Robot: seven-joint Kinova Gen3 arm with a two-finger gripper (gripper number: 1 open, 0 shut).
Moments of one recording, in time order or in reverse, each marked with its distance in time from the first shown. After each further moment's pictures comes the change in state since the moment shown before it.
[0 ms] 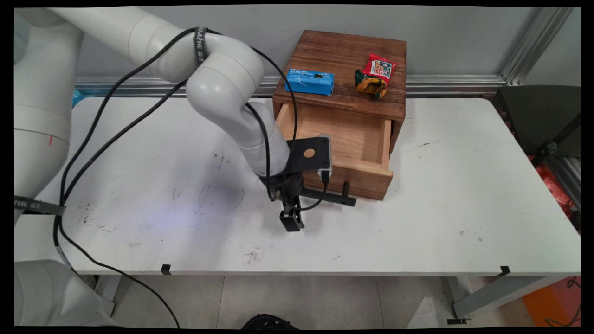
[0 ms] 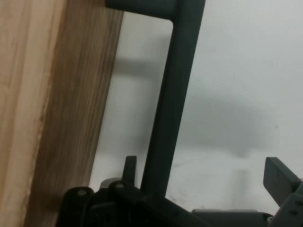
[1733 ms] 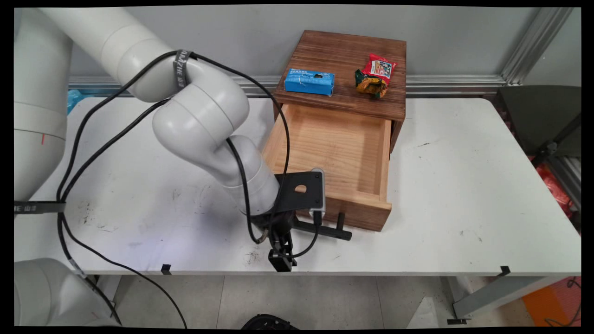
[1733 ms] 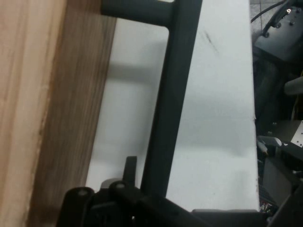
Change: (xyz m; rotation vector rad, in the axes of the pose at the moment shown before) arm -0.011 0.074 -0.012 -0.049 0.005 0.003
